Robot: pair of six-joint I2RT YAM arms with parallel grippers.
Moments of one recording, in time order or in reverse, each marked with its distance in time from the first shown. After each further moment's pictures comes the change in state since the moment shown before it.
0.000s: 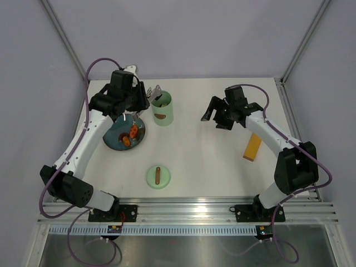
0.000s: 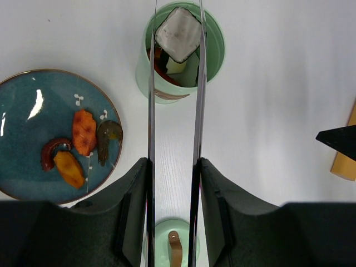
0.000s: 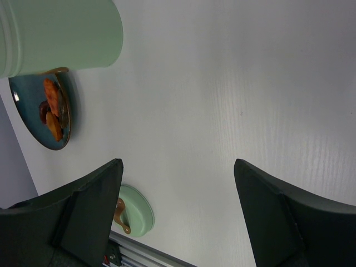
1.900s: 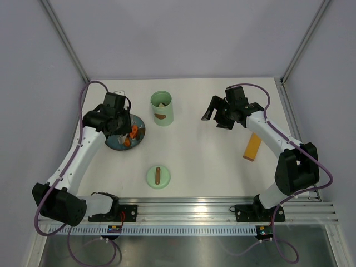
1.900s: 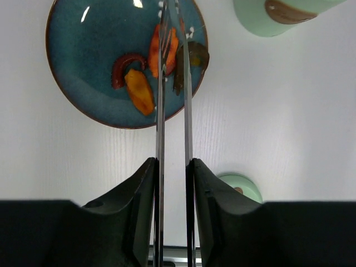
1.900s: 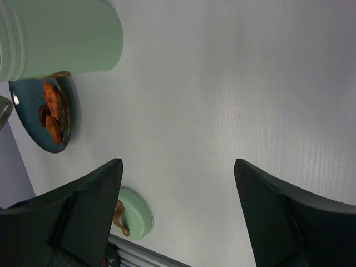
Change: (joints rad) left arm 0.059 -0.198 -0.288 -0.142 -0.146 0.023; right arm 0.000 -0.011 0.000 -0.001 0.018 -0.001
